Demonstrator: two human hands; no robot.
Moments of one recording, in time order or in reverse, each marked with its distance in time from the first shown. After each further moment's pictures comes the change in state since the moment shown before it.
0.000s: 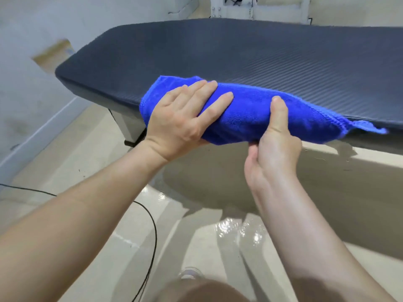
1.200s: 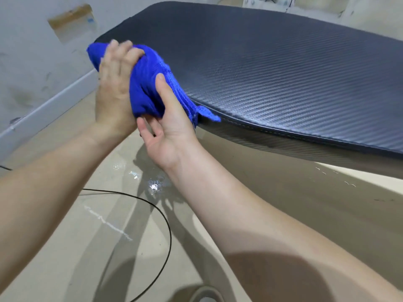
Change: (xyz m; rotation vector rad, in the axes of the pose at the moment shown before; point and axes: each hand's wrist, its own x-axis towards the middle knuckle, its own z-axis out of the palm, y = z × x) left_hand -0.132 -0.177 -0.002 -0.255 -0.175 -0.817; right_hand -0.050 0.176 0.170 -0.113 -0.457 0.661
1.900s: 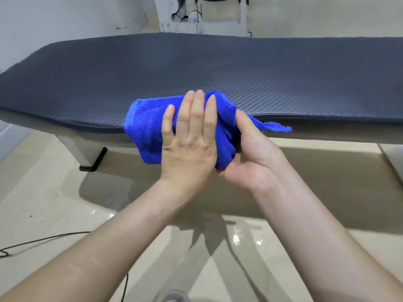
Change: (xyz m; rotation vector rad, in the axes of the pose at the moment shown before) left_hand -0.085 0.291 0.060 0.315 0.013 0.408; right_hand -0.164 -0.145 -0.182 0.089 0.155 -0.223
